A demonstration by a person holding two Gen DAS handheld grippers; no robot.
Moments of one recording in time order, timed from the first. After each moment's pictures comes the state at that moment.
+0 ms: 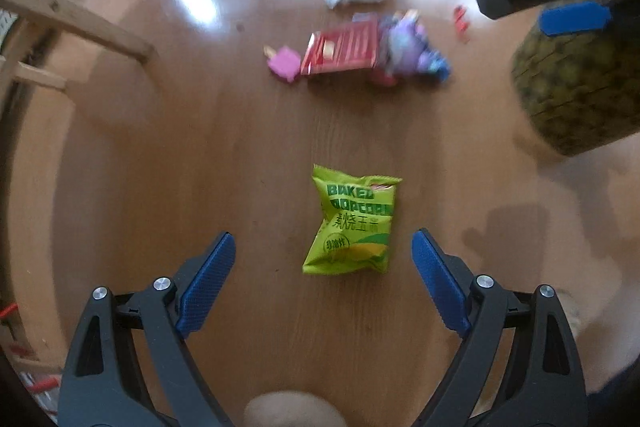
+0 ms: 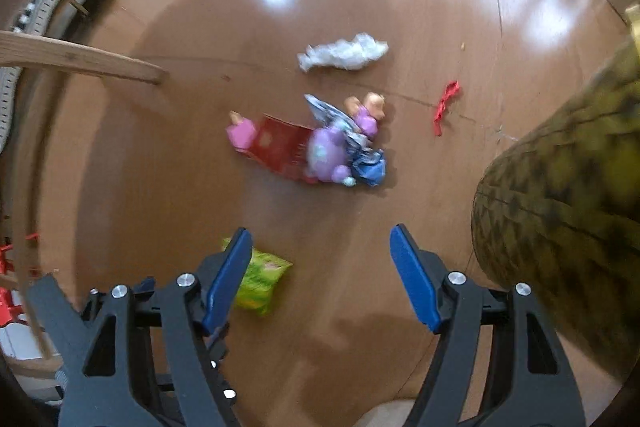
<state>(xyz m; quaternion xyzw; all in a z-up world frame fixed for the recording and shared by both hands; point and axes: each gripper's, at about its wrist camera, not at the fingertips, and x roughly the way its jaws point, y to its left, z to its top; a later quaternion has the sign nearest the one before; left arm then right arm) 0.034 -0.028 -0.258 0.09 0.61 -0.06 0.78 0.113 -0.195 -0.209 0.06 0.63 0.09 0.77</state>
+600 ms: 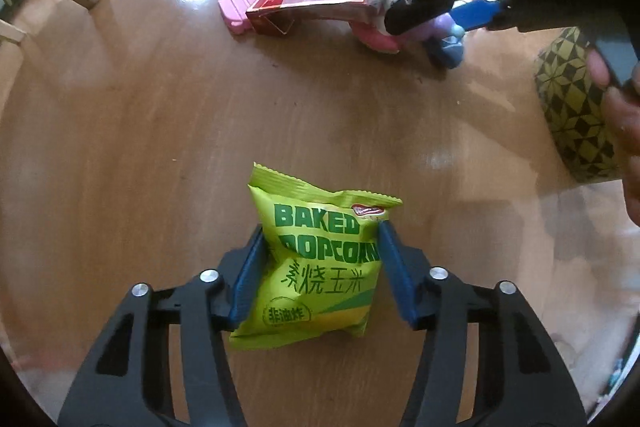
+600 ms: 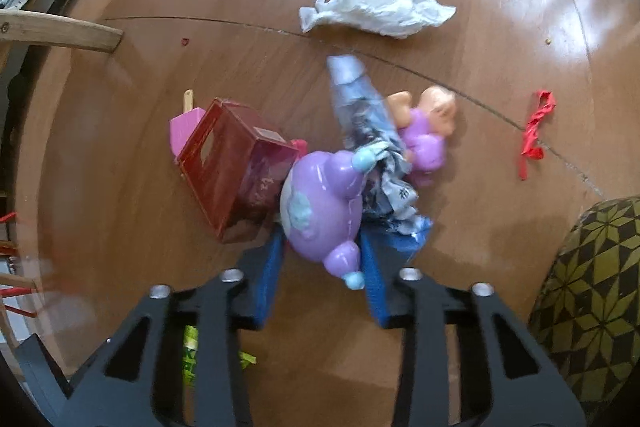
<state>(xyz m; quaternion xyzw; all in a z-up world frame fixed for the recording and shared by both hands) 0.058 -0.034 -0.332 0.02 0.63 -0.08 0.77 0.177 -0.161 -0.313 0.02 0.66 0.12 0.74</state>
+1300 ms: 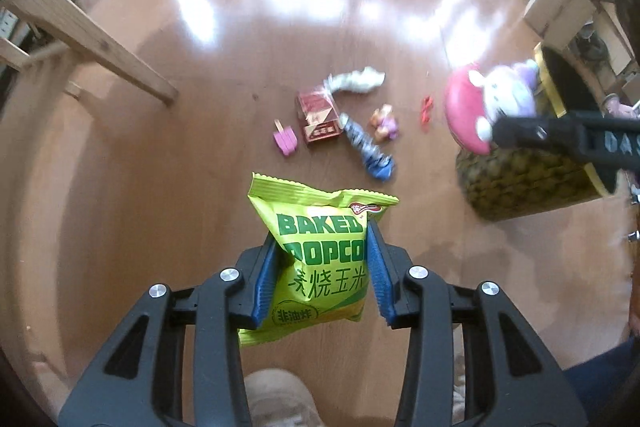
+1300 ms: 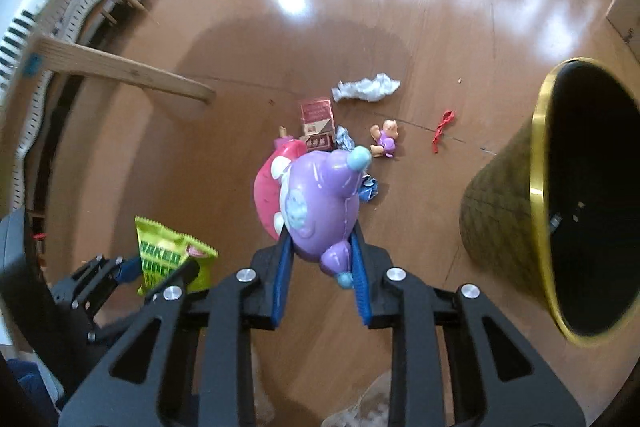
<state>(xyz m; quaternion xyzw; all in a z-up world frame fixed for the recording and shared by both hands) 0.042 -0.008 -0.085 0.02 0.57 -0.07 0.82 0.066 -0.204 -0.063 0.07 0.60 0.13 0.79</state>
